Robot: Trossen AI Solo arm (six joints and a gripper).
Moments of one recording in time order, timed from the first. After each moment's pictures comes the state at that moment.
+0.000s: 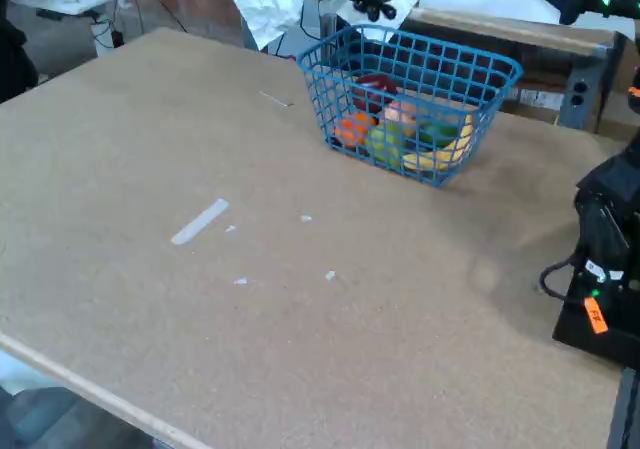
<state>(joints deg) -14.9 73.8 67.9 -16.8 -21.5 7.8</state>
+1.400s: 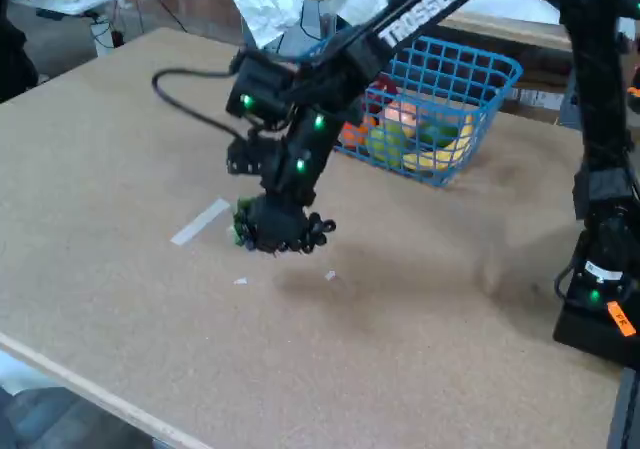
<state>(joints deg) 17.2 109.8 67.9 -24.0 -13.3 -2.8</state>
